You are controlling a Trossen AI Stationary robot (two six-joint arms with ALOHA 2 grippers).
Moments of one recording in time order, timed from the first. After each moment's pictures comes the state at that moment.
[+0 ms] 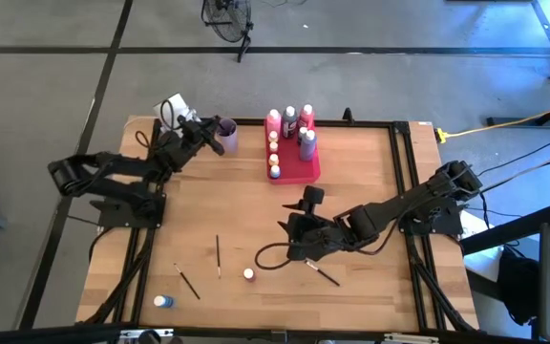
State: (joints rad) left arm 0.70 1.27 0.21 1.14 -0.26 -0.01; right arm 0.45 1.70 1.43 -0.52 0.77 0.18
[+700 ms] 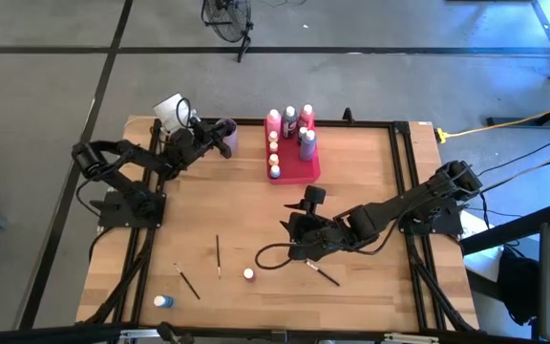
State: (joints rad) left arm 0.72 1.50 0.27 1.19 -0.15 -0.06; right arm 0.45 1.70 1.43 -0.56 0.77 0.21
